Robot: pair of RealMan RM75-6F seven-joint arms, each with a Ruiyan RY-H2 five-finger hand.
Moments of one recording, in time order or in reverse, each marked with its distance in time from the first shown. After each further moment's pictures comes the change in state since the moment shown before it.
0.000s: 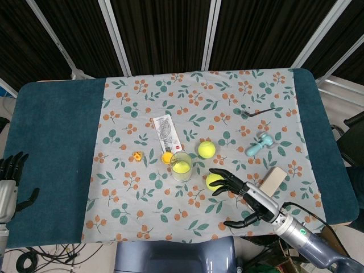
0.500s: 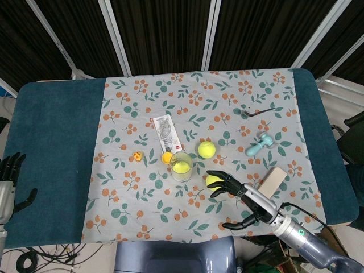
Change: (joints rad) left arm 0.008 0.007 0.001 -0.003 0.002 0.011 -0.006; right arm 0.011 -0.002 -0.009 -0.005 -0.008 -0.003 -0.019
